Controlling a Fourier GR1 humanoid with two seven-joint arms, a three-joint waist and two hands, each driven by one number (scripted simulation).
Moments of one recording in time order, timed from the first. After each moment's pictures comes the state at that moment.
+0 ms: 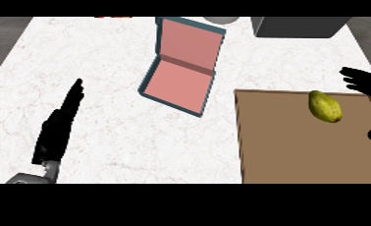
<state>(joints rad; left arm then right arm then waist) -0.03 0.45 -0.25 -1.49 0.10 0.32 0.05 -0.58 -0.80 0.09 -0.50 -0.01 0.80 -0.23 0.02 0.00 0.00</state>
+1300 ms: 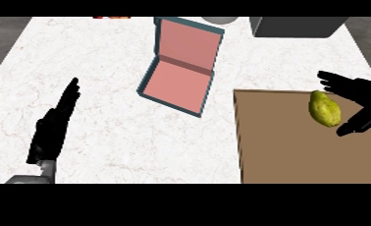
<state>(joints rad) -0.01 0.34 -0.10 -1.52 -0.03 0.18 0.08 -0.59 -0.66 -0.03 -0.48 0.16 0.76 -0.21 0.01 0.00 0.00</state>
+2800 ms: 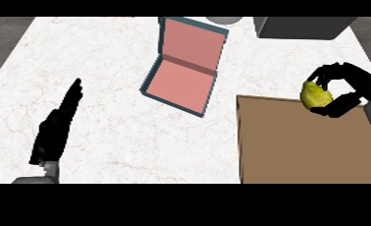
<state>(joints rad) 0.00 0.26 -0.03 -1.53 -0.11 0.10 0.08 -0.60 -0.60 -0.01 -0.62 0.42 0.37 -0.34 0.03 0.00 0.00</state>
